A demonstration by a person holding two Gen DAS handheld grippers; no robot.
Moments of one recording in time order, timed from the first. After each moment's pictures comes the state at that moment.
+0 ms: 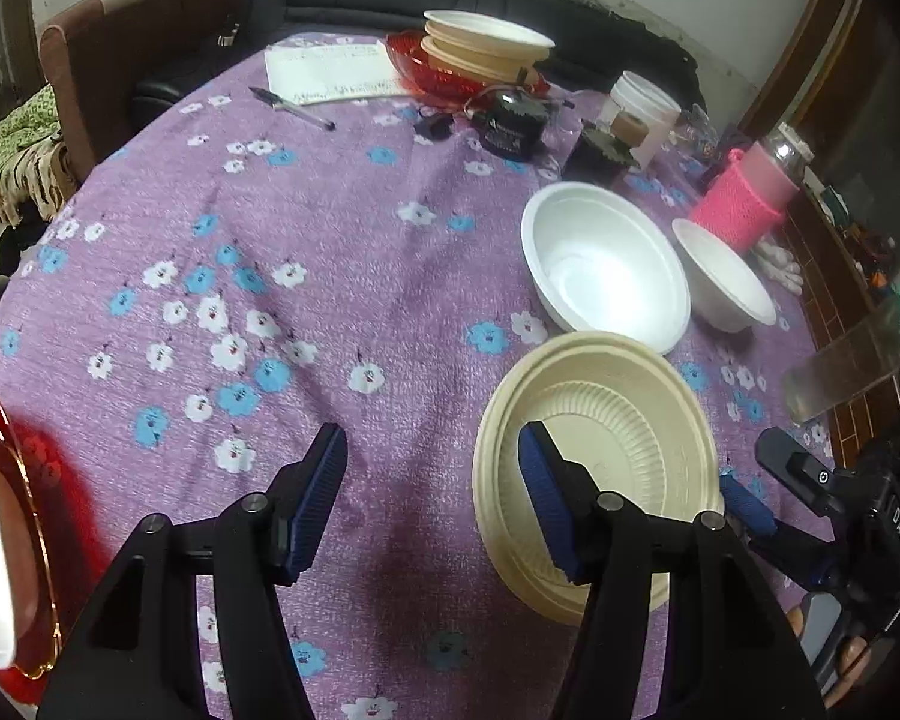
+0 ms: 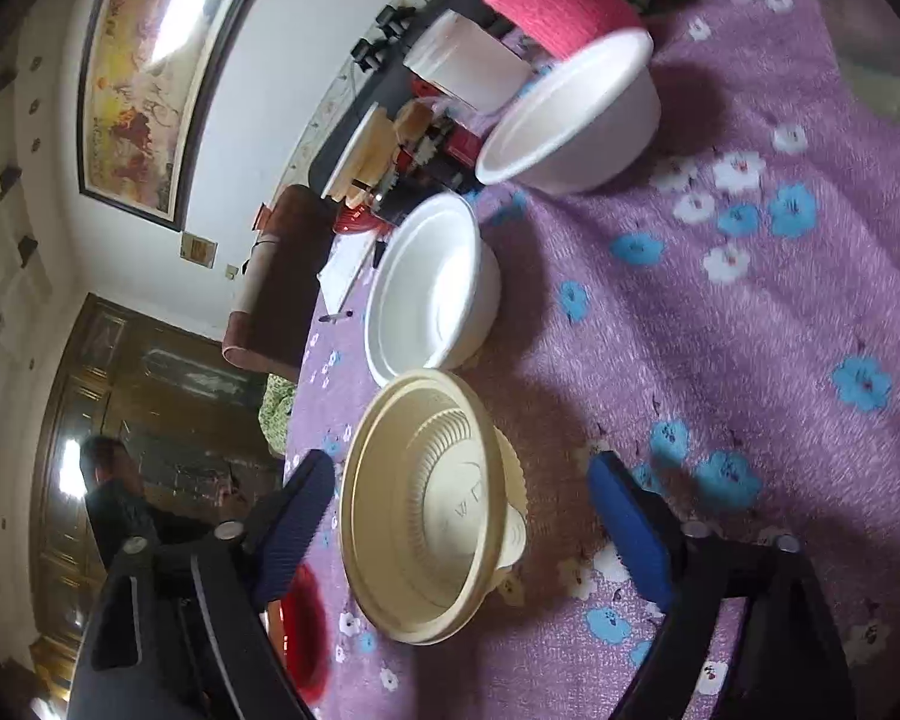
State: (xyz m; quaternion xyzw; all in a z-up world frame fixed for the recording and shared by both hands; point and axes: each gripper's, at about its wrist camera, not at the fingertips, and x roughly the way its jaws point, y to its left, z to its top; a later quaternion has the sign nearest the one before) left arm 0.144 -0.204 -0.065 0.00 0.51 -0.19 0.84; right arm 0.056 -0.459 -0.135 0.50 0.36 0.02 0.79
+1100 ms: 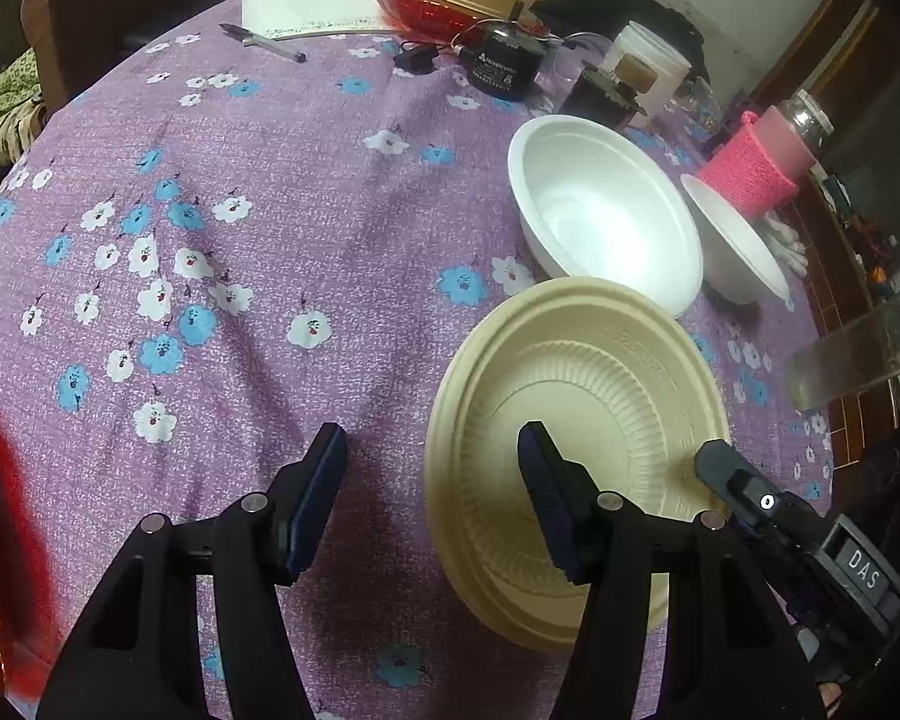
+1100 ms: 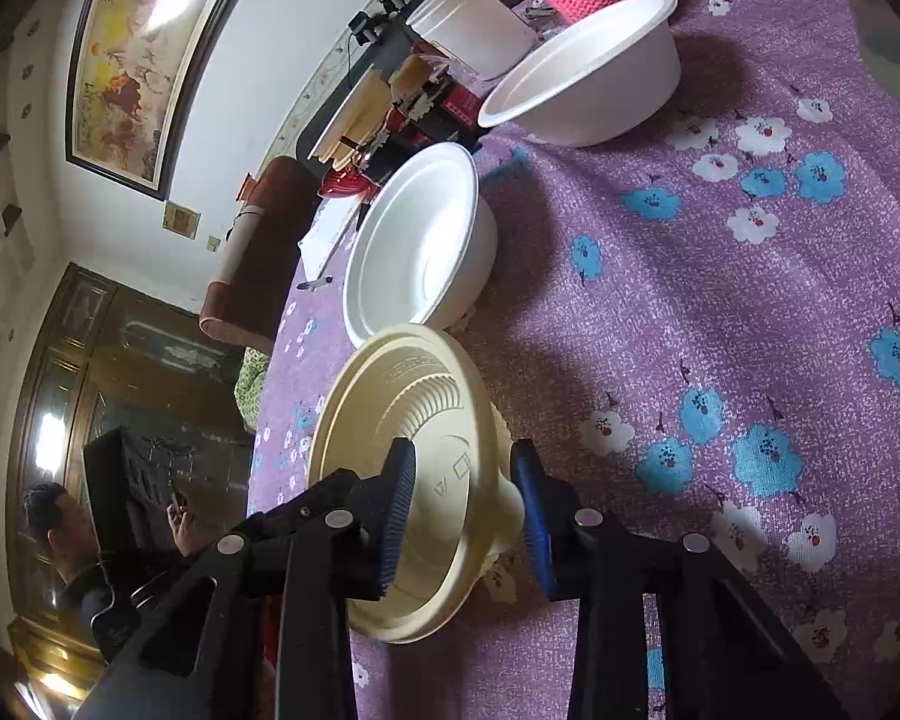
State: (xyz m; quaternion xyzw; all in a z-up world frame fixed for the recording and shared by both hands) left arm 0.148 -0.224 -0.101 -0.02 0.55 -0.20 0.81; right arm 0.066 -0.438 -0.142 0.46 0.39 0.01 0.80
